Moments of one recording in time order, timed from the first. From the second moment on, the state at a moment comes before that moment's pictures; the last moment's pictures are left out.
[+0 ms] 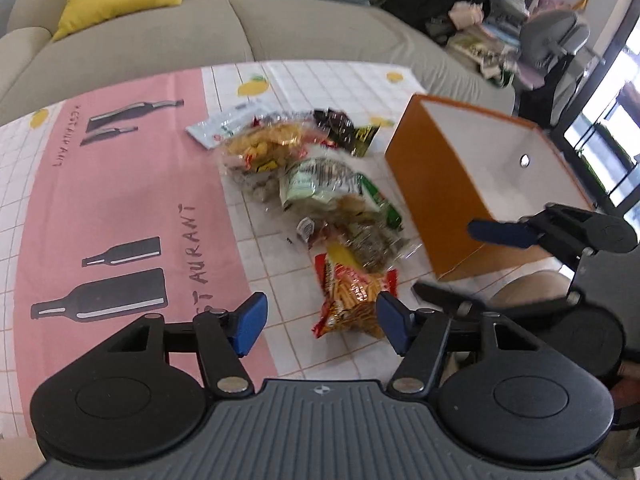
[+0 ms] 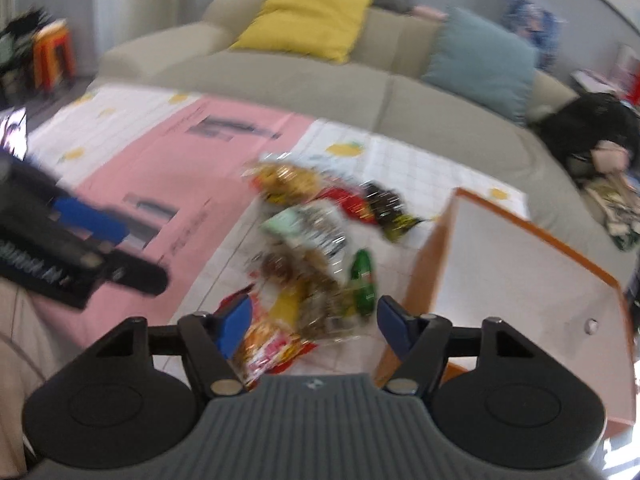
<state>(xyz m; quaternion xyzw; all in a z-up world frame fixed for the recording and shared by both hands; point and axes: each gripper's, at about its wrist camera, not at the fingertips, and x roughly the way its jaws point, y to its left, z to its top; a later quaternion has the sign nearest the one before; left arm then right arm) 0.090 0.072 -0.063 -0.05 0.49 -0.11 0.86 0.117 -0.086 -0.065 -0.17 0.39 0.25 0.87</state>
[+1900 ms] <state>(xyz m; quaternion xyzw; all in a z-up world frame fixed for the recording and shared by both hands) 0.213 0.042 -0.121 0.38 0.35 -0.19 0.84 0.247 -0.053 -0.095 -0.19 0.44 0.25 0.84</state>
